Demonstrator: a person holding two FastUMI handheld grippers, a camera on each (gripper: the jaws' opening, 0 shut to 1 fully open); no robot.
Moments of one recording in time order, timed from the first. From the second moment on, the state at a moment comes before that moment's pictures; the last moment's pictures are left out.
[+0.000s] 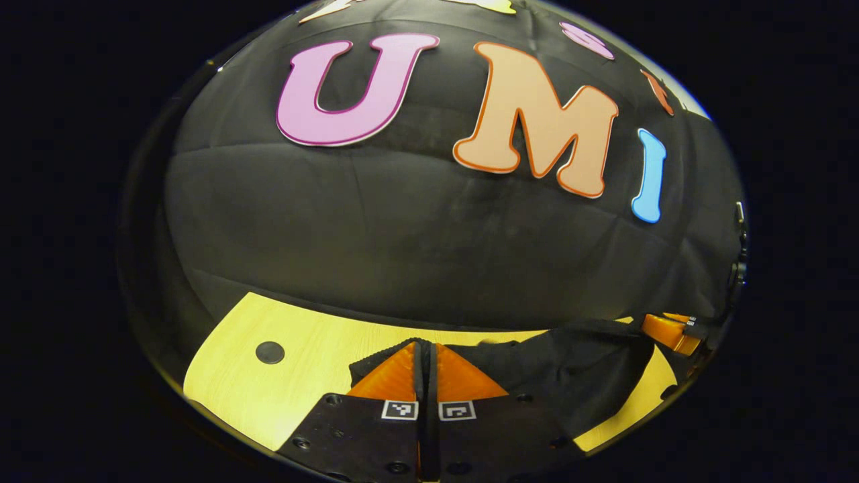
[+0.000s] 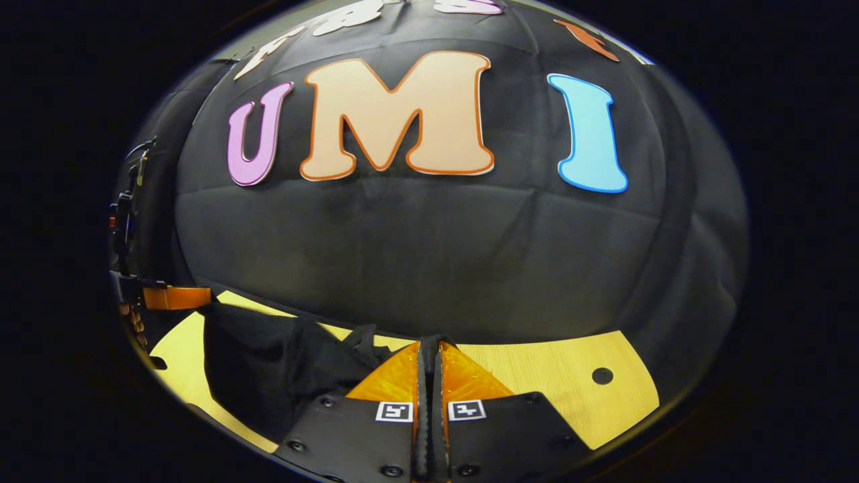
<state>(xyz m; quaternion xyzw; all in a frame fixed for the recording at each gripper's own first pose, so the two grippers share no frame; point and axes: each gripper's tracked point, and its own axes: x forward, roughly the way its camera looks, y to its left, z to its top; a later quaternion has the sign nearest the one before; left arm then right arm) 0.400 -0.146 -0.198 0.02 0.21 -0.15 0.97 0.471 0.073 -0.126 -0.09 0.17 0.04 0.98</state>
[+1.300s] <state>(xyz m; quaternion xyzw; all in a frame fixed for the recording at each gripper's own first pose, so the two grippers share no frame) 0.315 -0.110 -0.063 0.03 0.07 -0.11 0.99 0.365 0.081 -0.019 -0.12 0.07 0.07 0.99</state>
